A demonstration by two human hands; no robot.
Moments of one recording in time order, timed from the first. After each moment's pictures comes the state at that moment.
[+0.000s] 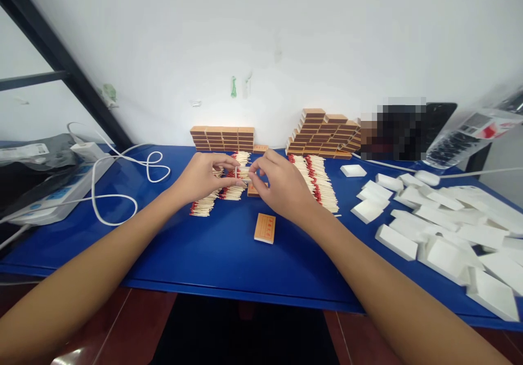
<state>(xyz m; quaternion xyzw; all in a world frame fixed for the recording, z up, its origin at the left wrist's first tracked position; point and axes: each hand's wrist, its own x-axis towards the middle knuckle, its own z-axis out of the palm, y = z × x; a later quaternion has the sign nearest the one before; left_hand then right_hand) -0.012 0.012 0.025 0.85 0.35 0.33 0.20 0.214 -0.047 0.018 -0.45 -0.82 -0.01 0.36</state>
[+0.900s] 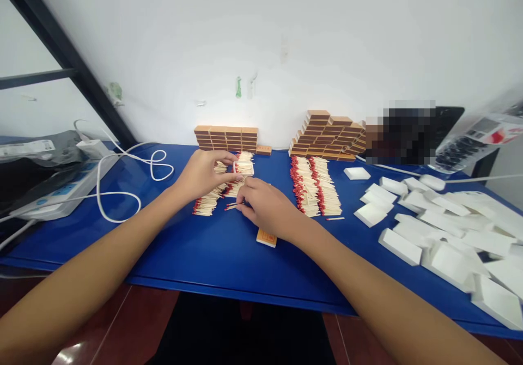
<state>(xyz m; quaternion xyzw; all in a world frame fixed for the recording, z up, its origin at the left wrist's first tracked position) -0.015 0.015 0.026 0.85 0.39 0.33 0.10 0.190 -0.057 -0.004 -0.41 -0.88 0.11 0.23</state>
